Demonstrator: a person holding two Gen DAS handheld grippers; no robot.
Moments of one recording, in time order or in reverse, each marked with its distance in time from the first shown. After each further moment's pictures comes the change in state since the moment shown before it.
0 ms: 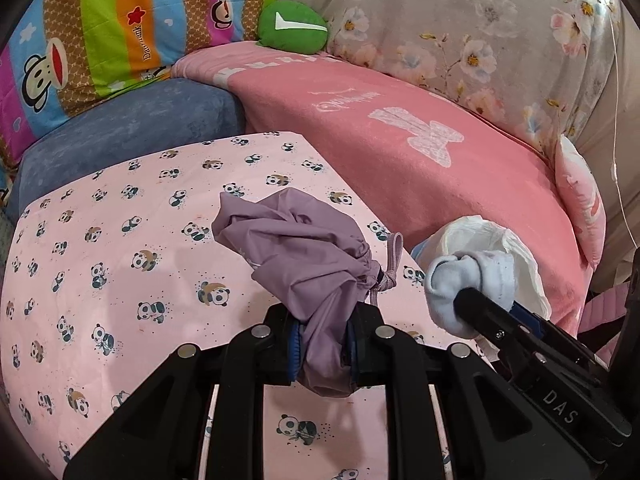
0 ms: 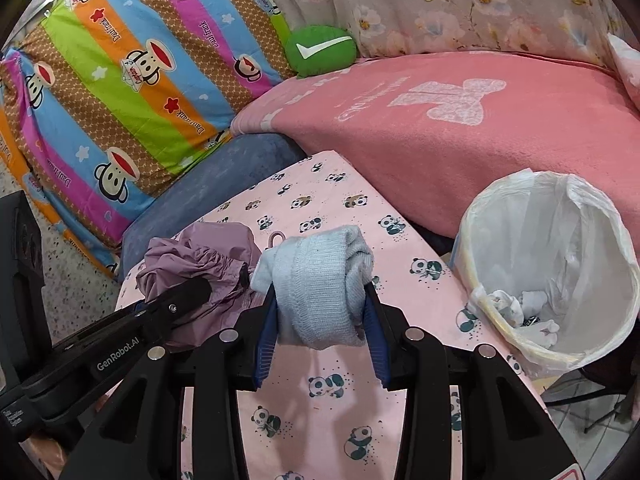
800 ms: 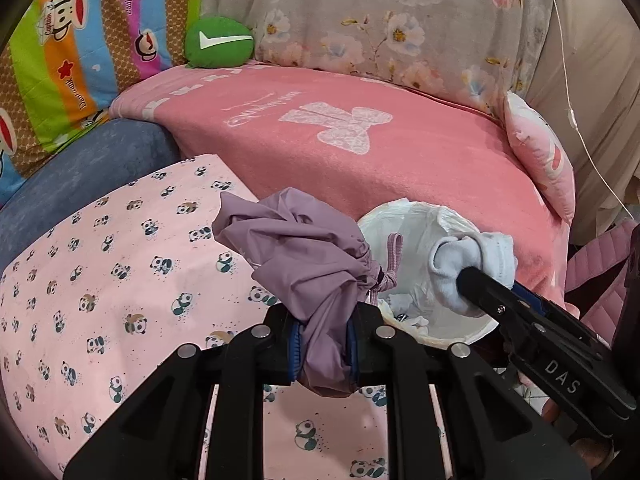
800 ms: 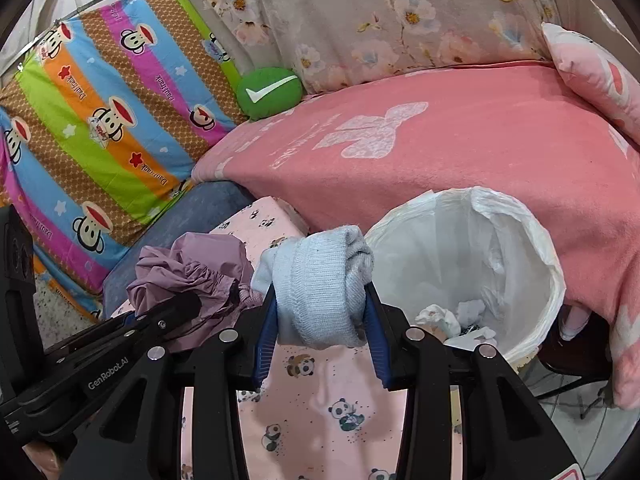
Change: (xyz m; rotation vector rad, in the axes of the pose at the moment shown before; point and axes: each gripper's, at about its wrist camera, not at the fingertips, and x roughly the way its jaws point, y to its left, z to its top) left arm 0.008 -0.104 0.005 0.189 0.004 -0.085; right arm -0.064 -0.092 0.008 0.116 -0.124 -0.088
